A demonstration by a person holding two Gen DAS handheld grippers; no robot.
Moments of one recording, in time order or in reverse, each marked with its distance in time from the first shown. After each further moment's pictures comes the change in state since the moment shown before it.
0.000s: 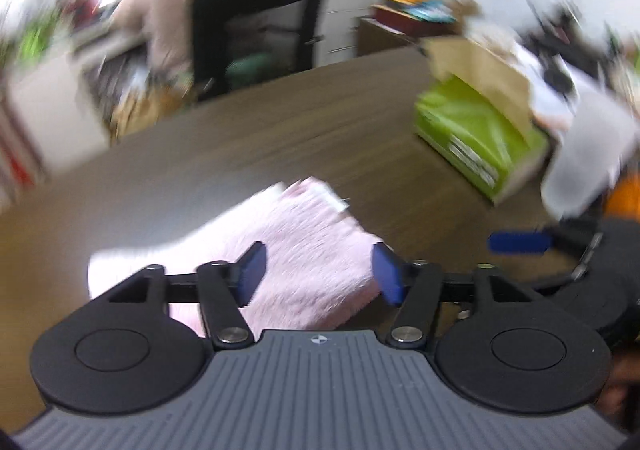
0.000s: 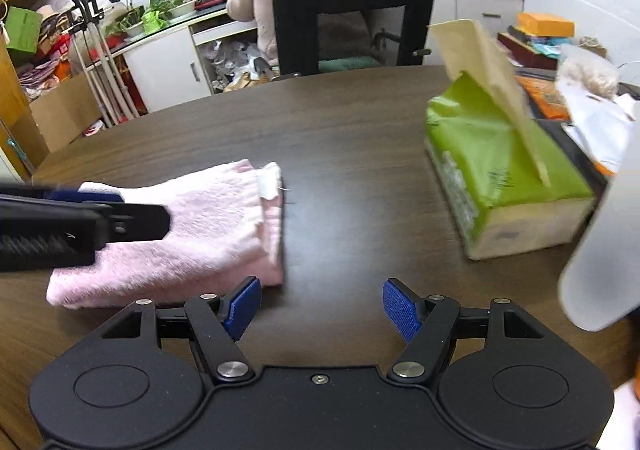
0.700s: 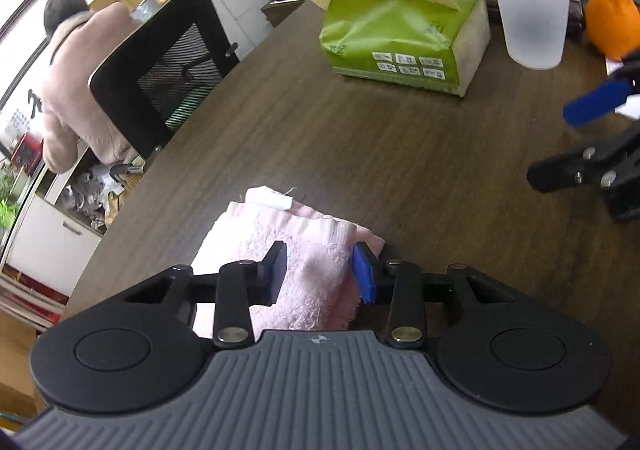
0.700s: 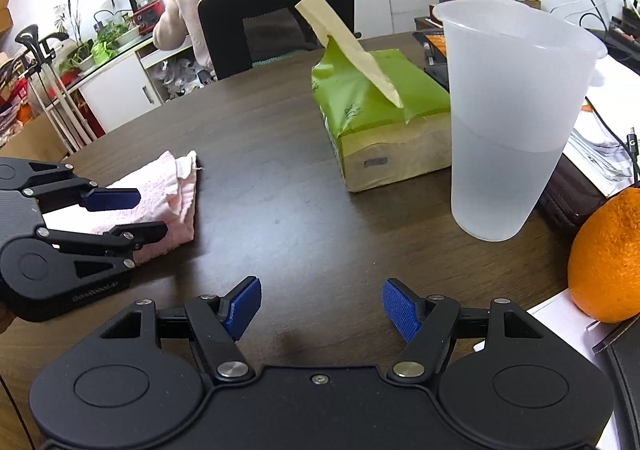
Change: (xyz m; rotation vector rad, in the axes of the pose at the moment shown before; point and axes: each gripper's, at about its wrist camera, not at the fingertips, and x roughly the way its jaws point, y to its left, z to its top) left arm 0.042 -0.044 -0.018 0.414 0.073 0.011; right arm -0.027 -0.062 -0.040 0.158 -0.009 -0.055
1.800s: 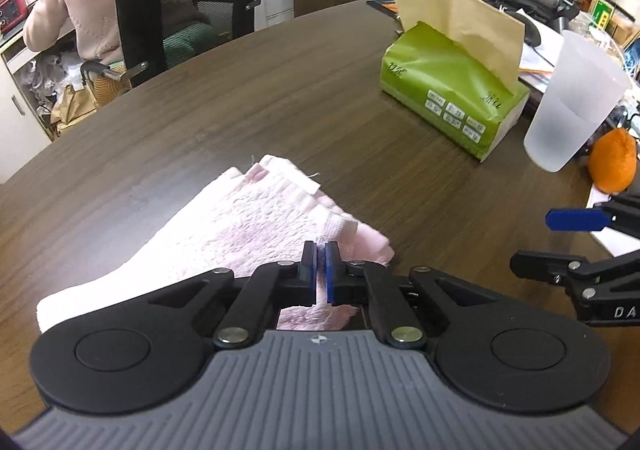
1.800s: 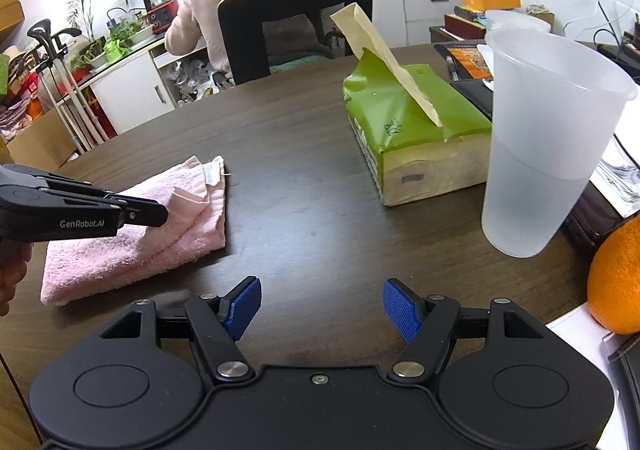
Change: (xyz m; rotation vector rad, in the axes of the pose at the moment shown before) left arm 0.000 0.074 -0.013 -0.422 0.012 -0.242; right arm -0.006 0.028 0.005 -0.025 -0.008 0.004
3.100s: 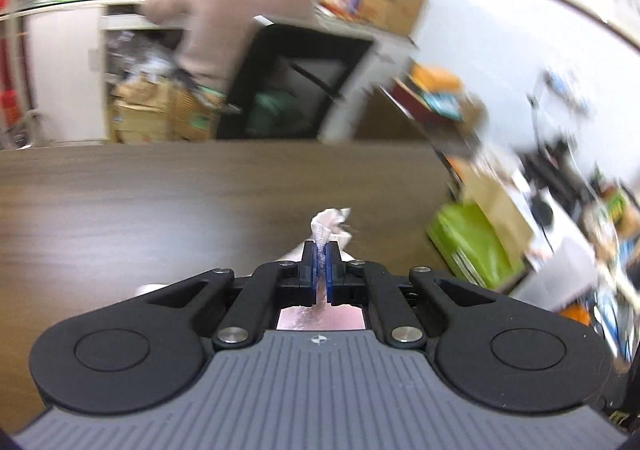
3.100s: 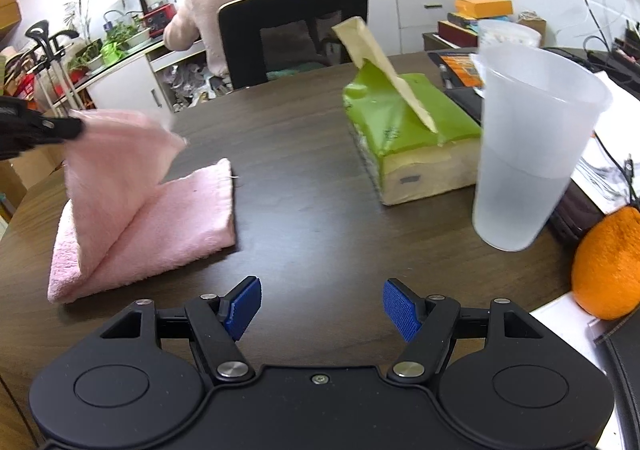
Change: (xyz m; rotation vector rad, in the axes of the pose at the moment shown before) left arm -0.132 0.110 -0.036 -0.503 -0.337 0.078; right arm -0.017 0.020 -0.003 -0.021 -0.017 -0.013
